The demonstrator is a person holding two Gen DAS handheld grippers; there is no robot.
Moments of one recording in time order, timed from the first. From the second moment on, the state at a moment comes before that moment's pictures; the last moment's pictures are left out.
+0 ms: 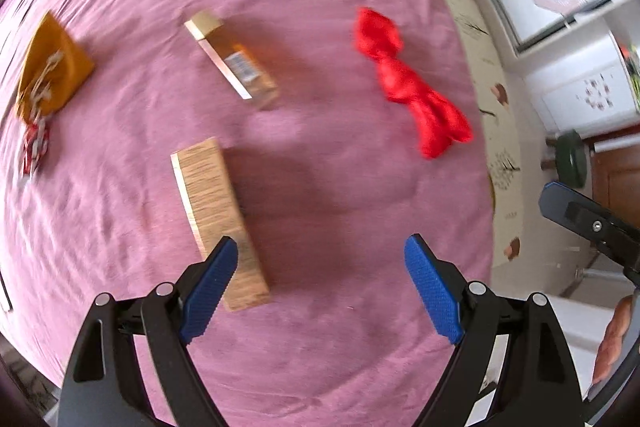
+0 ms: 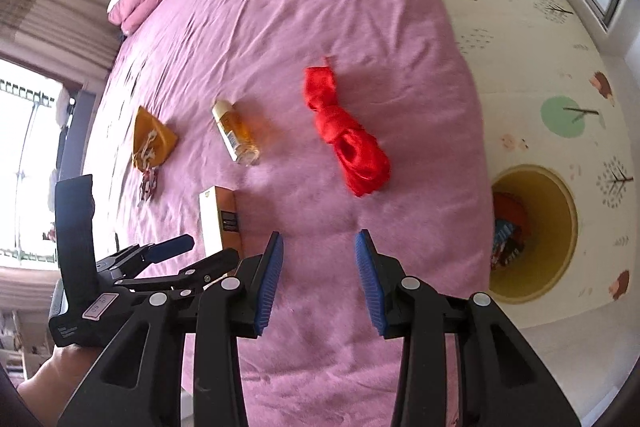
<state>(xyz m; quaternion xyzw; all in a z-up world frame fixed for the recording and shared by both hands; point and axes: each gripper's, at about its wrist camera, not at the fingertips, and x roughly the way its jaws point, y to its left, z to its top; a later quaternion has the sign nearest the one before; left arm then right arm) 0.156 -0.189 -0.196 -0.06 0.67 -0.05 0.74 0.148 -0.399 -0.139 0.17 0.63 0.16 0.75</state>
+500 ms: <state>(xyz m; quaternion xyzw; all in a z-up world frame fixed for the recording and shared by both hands) 0.162 -0.131 -0.253 -0.12 0.69 0.02 0.71 0.180 -0.340 -0.167 0.13 0.65 0.19 0.72</state>
